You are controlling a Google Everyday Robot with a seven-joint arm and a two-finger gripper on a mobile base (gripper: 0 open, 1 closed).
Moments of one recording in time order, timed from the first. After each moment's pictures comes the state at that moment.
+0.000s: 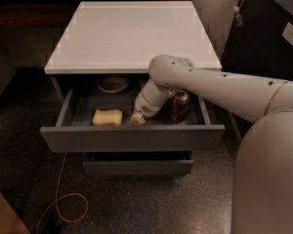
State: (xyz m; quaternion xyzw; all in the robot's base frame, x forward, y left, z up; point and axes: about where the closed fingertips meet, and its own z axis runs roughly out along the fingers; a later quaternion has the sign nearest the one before) arm 0.636 0.021 0.665 -0.57 0.78 0.15 0.18
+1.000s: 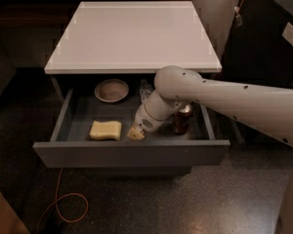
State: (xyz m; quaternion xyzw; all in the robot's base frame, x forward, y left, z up) arm 0.563 0.028 0.673 -0.54 0.80 0.21 0.17
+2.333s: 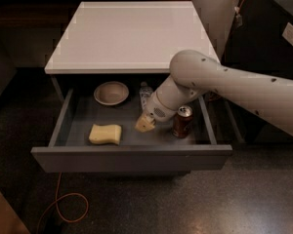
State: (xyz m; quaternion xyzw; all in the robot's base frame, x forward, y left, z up) arm 0.561 -0.003 0.719 -0.53 0.80 0.21 0.19
